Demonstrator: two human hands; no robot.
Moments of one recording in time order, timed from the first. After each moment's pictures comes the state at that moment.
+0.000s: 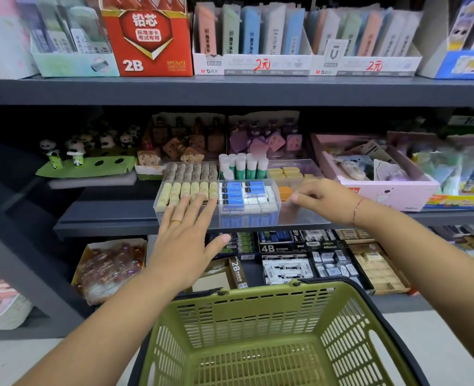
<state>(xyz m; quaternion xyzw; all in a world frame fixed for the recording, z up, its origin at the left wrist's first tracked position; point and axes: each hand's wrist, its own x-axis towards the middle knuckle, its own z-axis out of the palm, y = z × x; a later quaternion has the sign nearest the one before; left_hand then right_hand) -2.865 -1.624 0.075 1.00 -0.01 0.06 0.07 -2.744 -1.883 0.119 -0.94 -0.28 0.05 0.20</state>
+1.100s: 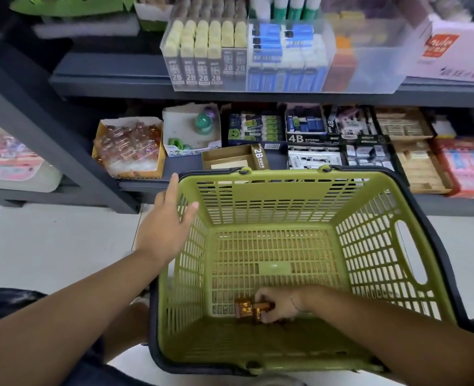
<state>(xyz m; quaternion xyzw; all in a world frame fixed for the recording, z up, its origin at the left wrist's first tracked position) -2.978 -1.591 -0.079 0.94 0.21 -0.01 0.26 -2.964 -1.848 -0.206 -0.74 -0.20 0.64 0.12</state>
